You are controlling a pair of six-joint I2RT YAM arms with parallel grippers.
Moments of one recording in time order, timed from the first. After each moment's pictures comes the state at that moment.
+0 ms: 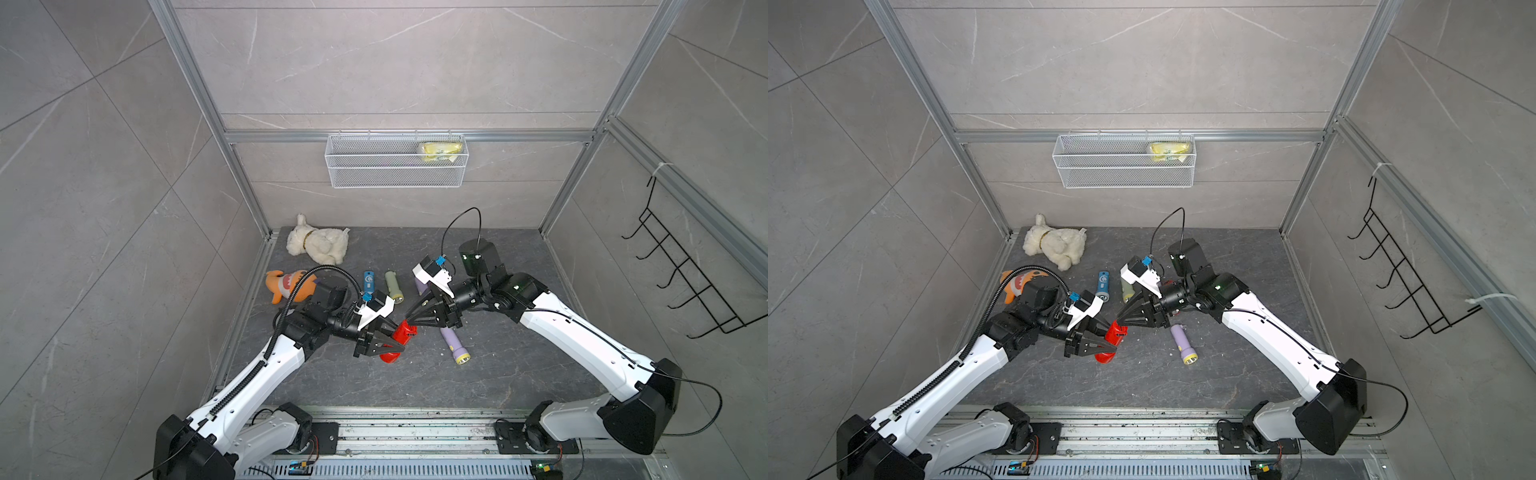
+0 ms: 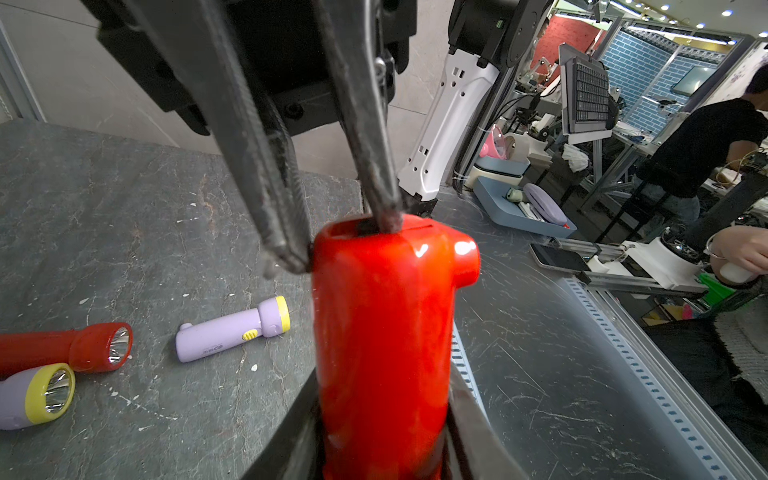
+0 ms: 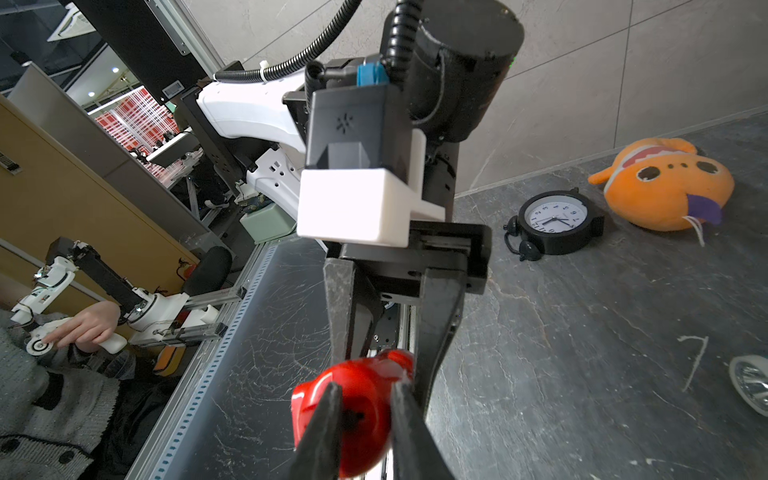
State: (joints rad) left arm -0.54 1.06 0.87 -0.43 1.22 0.35; right arm 0.66 1.39 1.33 -0.57 -1.14 -0.17
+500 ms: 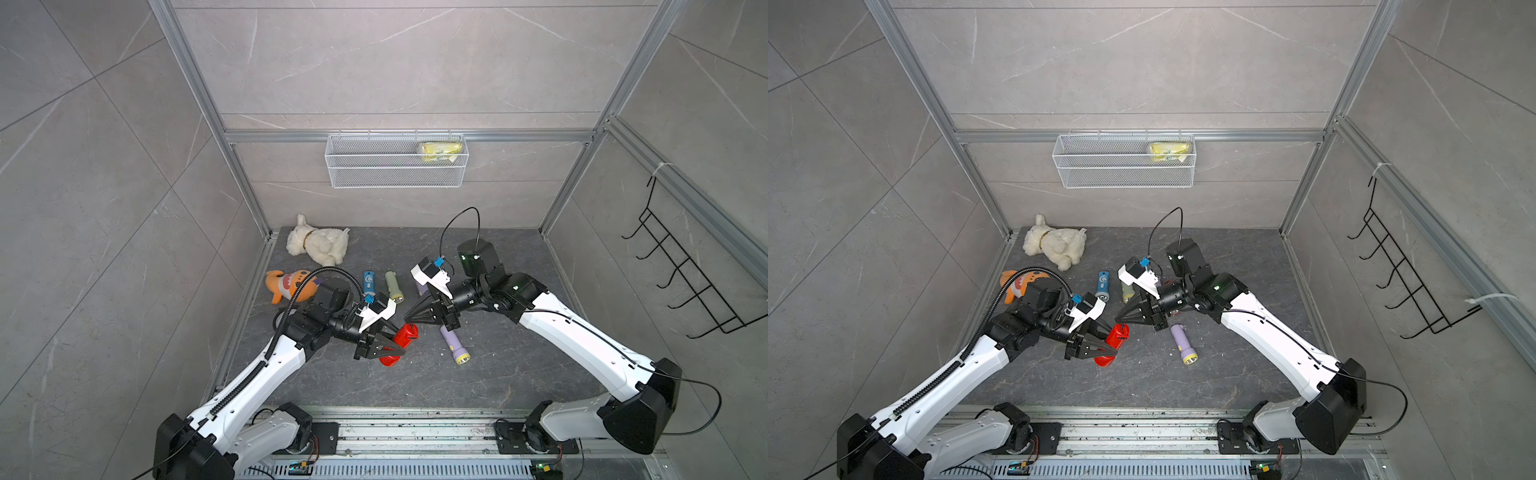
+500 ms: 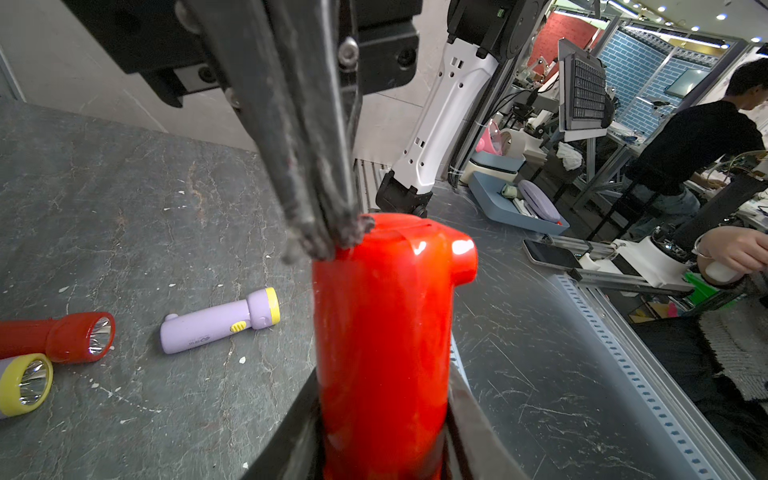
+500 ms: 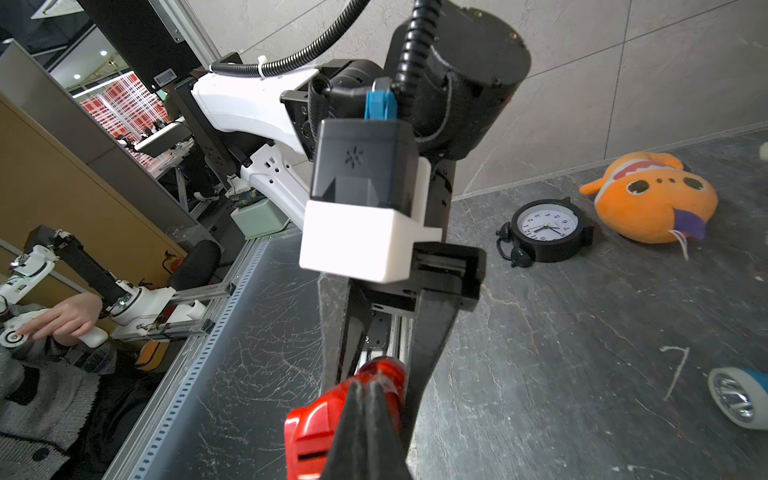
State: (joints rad) left arm -0.55 1.06 0.87 -0.46 1.21 0.36; right arm 0.67 1.39 1.34 -0.56 -1.10 -0.19
